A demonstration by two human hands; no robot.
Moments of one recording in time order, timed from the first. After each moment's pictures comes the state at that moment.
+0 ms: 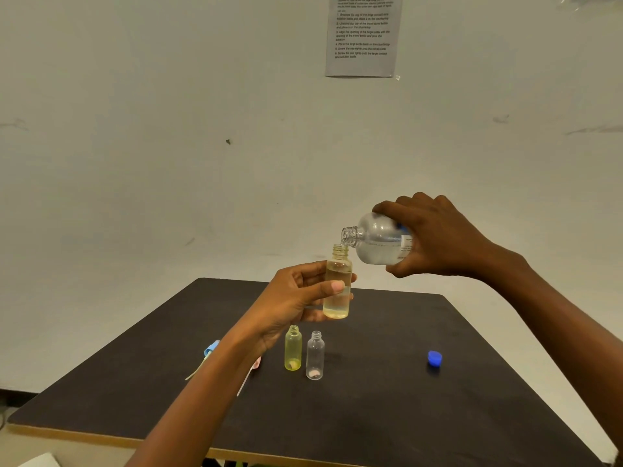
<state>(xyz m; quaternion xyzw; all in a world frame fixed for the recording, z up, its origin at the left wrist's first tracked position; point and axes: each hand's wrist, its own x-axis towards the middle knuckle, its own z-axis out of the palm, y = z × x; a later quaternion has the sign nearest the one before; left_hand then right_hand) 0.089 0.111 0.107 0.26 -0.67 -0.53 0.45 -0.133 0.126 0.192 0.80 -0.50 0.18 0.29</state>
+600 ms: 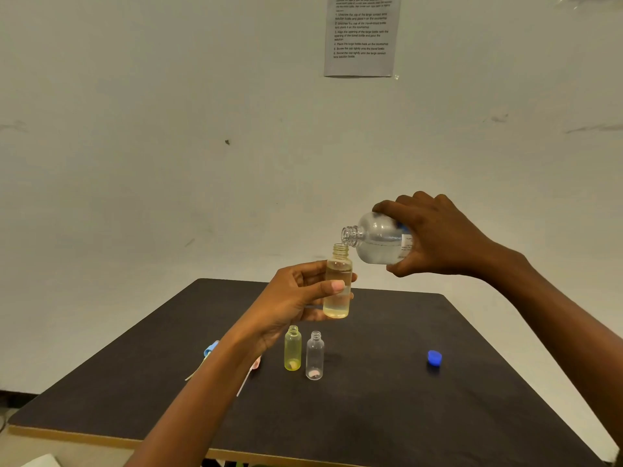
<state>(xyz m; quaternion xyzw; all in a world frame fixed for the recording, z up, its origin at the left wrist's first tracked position) 0.088 0.109 0.108 0.26 -0.67 -0.53 0.44 -0.135 0.126 0.193 0.80 -0.50 0.18 0.29</state>
